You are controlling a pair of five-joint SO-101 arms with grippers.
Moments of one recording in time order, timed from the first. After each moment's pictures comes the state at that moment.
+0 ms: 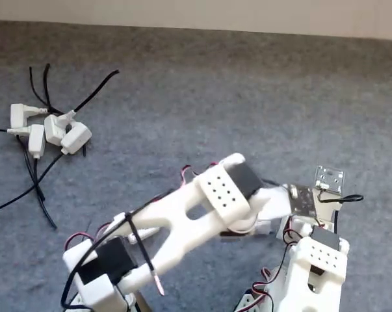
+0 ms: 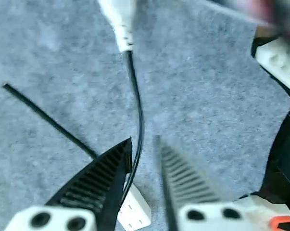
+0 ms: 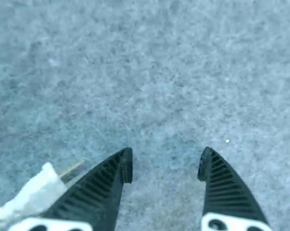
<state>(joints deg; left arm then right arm) 50.9 4.7 2.1 93.3 -27.5 18.3 -55.4 82.4 47.7 8.5</state>
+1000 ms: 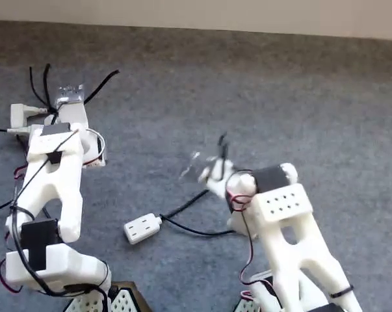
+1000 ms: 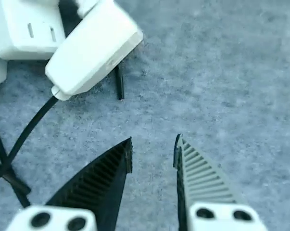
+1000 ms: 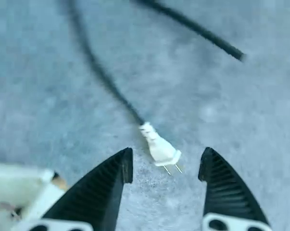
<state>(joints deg) -17.1 -0.5 29.1 55.3 1.5 -24.5 -33.7 42.9 84.0 53.9</state>
